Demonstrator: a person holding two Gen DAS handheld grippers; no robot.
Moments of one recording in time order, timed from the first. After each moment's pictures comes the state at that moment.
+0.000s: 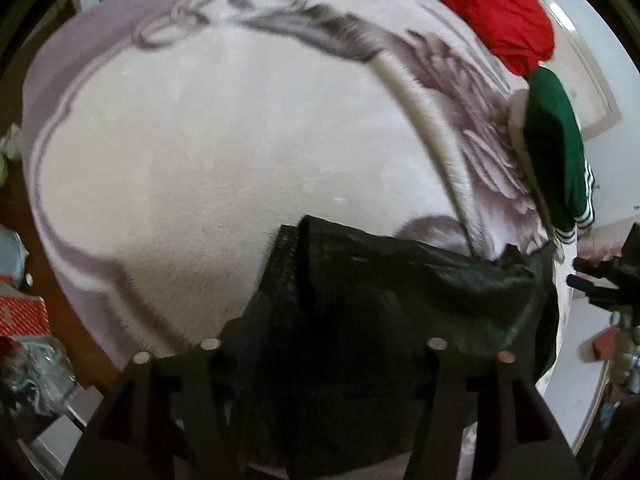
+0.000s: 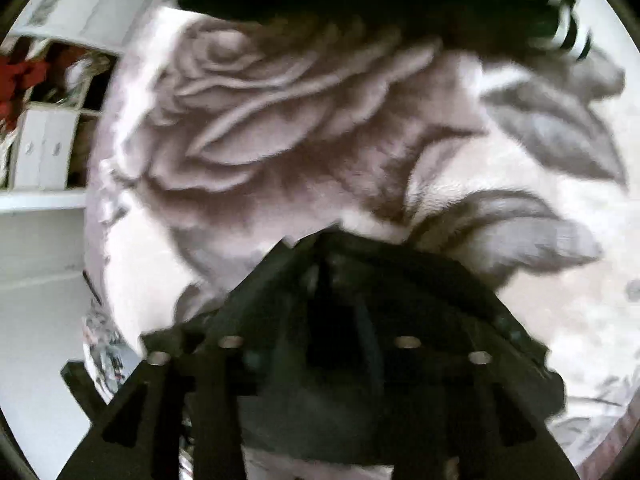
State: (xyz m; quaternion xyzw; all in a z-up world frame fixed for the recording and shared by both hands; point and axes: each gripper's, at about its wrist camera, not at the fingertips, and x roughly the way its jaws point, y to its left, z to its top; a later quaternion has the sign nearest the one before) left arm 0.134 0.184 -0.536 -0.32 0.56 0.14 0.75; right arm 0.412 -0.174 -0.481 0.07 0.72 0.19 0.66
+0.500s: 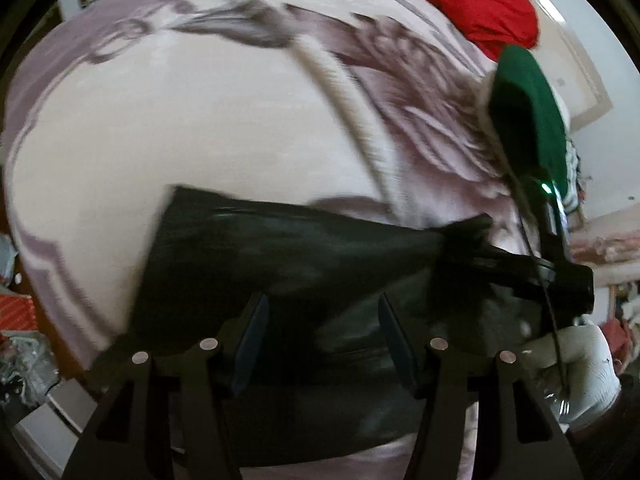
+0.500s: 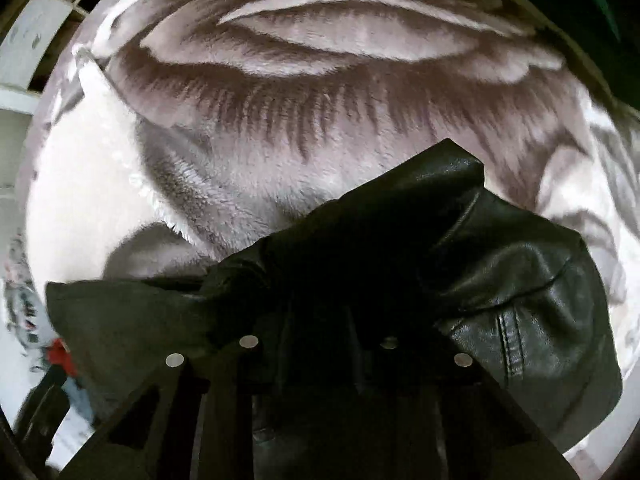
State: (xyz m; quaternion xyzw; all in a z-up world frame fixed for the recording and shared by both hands) left arm 0.188 0.110 -0.525 -0.33 0.56 0.11 0.75; right arm 0.353 -0.044 -0.563 -0.12 0.72 0.18 0.66
